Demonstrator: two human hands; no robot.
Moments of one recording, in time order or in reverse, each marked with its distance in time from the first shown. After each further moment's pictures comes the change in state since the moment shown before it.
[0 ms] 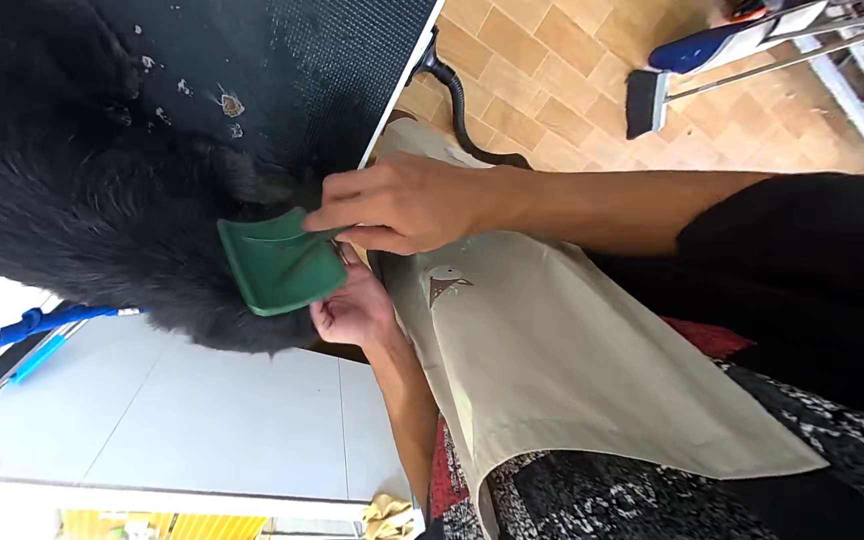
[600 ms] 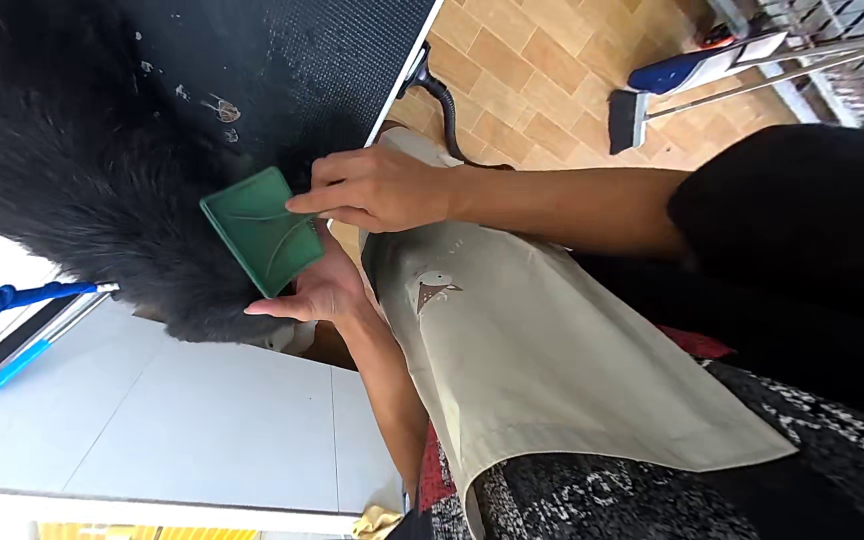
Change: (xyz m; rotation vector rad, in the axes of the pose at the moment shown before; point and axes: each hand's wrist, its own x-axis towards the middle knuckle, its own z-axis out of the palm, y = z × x) left_hand 0.045 -0.006 0.019 0.123 -0.119 0.132; right_hand -0.002 0.030 0.014 -0.119 0.105 -0.009
